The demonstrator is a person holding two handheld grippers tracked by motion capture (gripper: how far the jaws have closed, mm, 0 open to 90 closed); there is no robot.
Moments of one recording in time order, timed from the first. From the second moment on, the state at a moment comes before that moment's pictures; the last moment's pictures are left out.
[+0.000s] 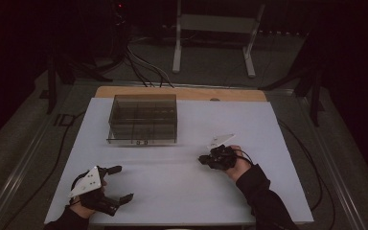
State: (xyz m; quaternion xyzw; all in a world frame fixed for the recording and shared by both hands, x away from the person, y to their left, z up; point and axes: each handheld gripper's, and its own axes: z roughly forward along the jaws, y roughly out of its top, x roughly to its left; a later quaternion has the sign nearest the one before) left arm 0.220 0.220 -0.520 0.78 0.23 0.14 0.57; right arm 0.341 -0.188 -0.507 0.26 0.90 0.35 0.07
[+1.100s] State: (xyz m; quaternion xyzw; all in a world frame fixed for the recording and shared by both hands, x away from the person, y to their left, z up) left arm 0.220 0.221 -0.520 0.77 0.23 0.14 0.58; right arm 0.341 -0.181 -0.467 0.25 0.90 0.36 0.07
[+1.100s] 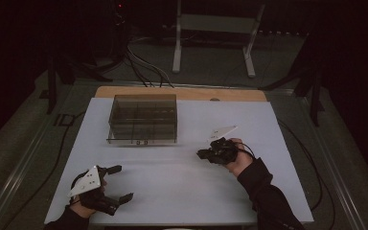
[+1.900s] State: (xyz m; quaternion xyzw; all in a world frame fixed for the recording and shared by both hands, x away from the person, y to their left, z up) left arm 0.219 0.221 -0.519 0.77 0.23 0.14 0.58; right arm 0.350 -0.165 -0.437 0.23 0.90 0.37 0.08
